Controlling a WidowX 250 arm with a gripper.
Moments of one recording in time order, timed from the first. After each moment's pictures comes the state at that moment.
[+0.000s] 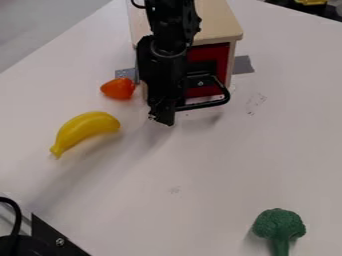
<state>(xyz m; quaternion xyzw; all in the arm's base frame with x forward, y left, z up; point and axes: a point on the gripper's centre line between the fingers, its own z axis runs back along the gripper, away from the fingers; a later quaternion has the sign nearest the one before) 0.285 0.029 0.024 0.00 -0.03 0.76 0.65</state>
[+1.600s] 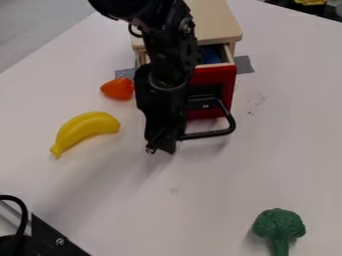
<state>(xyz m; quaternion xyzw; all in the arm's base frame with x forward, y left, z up) 0.239 0.000 0.019 0.00 -0.02 0.74 0.67</state>
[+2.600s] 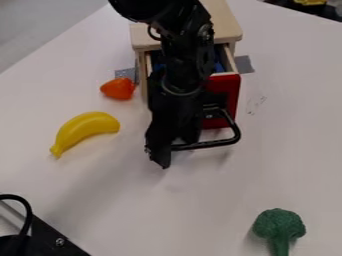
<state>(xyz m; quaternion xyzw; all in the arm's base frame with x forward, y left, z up) 0.260 0.002 0.017 0.03 -0.04 0.64 0.77</state>
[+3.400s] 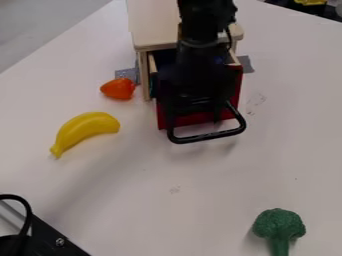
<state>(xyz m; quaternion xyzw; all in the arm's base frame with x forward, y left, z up) 0.279 -0.009 0.073 0.00 -0.03 0.35 0.94</state>
